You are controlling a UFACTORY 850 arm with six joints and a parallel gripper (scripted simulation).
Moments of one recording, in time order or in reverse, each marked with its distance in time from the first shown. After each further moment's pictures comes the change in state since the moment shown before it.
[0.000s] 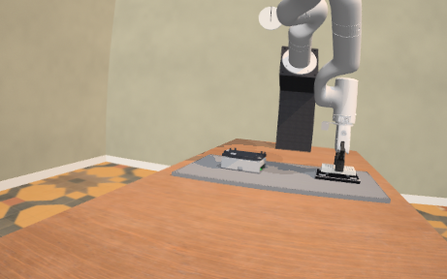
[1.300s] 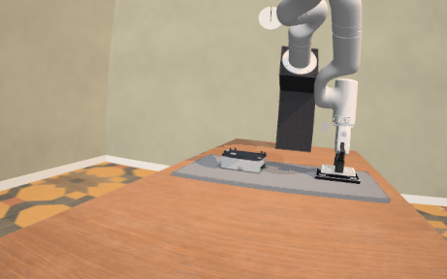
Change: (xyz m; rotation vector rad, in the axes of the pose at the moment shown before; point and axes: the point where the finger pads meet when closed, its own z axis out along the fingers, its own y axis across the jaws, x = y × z) arm 0.000 0.000 0.004 0.000 0.000 0.000
